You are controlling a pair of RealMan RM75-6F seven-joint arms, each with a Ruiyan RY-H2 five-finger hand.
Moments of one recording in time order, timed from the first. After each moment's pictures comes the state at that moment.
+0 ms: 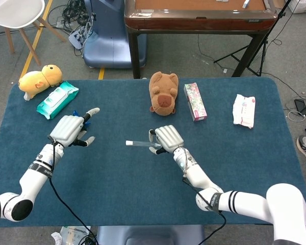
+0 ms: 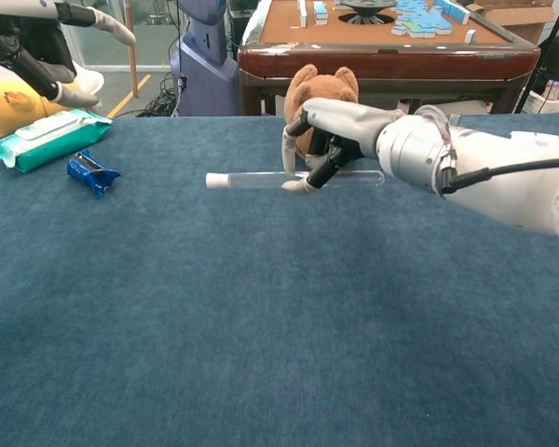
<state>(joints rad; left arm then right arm) -0.82 -1.05 -0.20 -1.81 0.95 0.93 0.15 0.94 -1.71 0.27 -1.33 -0.97 0.87 -0.28</state>
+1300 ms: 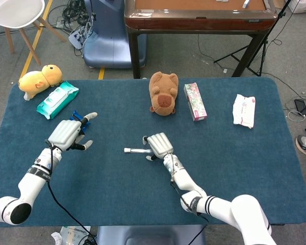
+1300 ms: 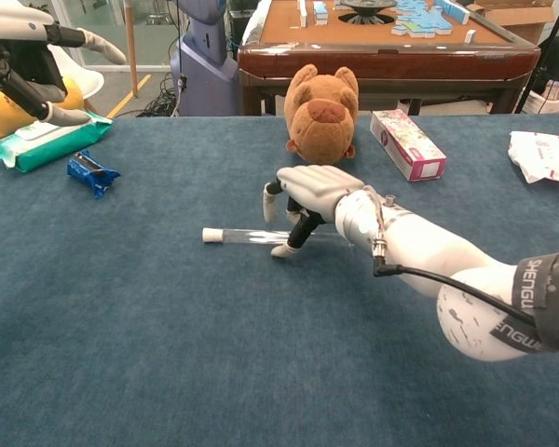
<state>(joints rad) -0.77 -1.07 -0.20 -1.78 1.00 0.92 0.10 0.97 -2.05 0.28 -0.85 -1.11 0.81 -0.24</state>
